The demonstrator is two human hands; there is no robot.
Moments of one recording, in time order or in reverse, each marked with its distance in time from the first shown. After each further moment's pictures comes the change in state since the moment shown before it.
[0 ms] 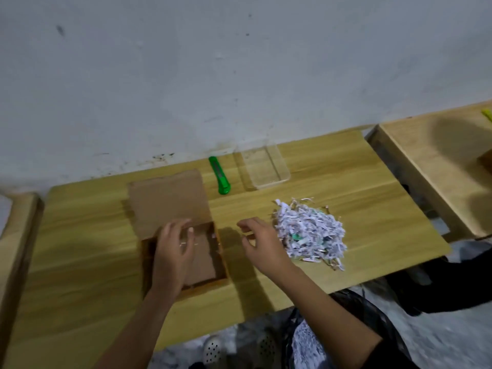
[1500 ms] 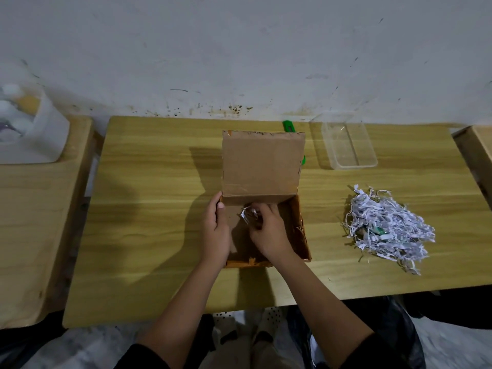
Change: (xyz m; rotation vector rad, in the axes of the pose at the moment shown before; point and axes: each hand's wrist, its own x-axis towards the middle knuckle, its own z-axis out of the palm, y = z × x) left_hand -0.010 -0.093 -0.012 -0.718 0.070 -0.535; right_hand 0.029 -0.050 0.159 -0.066 -0.119 0.230
